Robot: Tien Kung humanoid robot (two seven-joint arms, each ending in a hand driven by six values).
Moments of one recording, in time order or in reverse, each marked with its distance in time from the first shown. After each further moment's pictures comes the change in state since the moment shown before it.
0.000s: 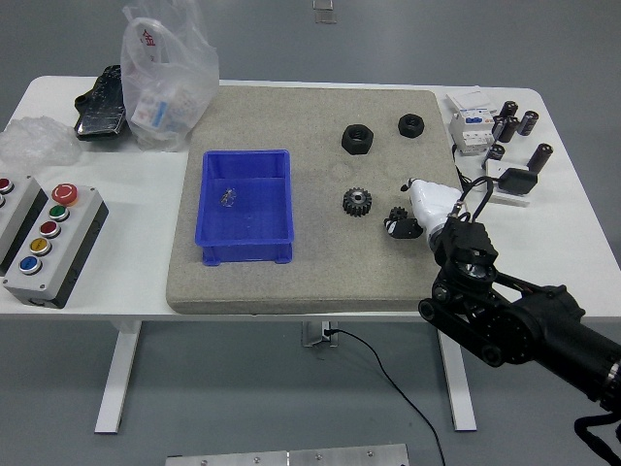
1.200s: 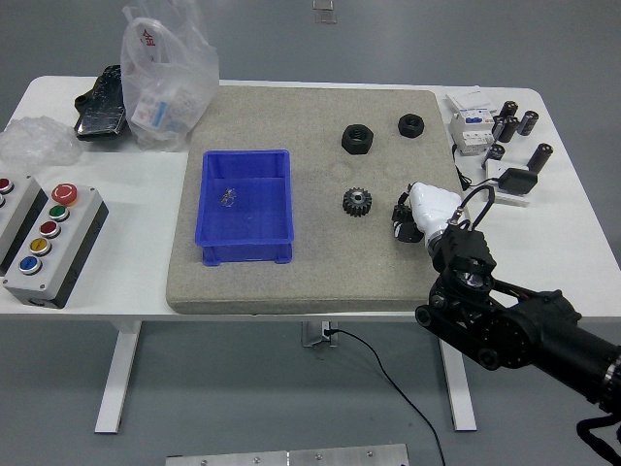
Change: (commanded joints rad) left arm -0.002 0.000 -0.005 0.000 0.011 -0.022 -0.004; right arm 0.007 0.001 -0.059 -0.020 0.056 -0.087 0.000
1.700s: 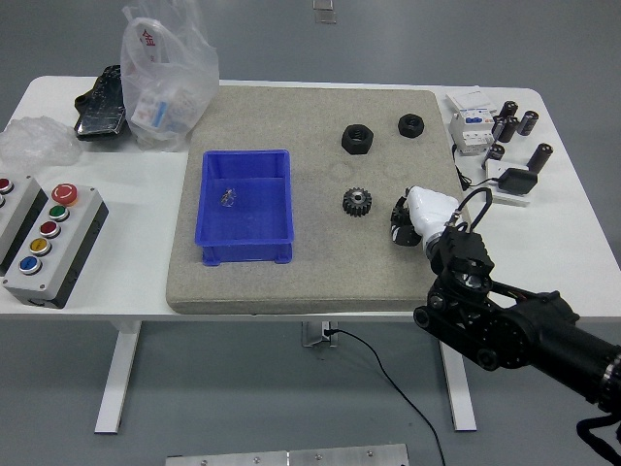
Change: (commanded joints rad) left arm 0.001 0.000 0.001 0.000 0.002 -0.003 0.003; right arm 0.004 0.002 -0.017 -0.003 0.030 0.004 0.000
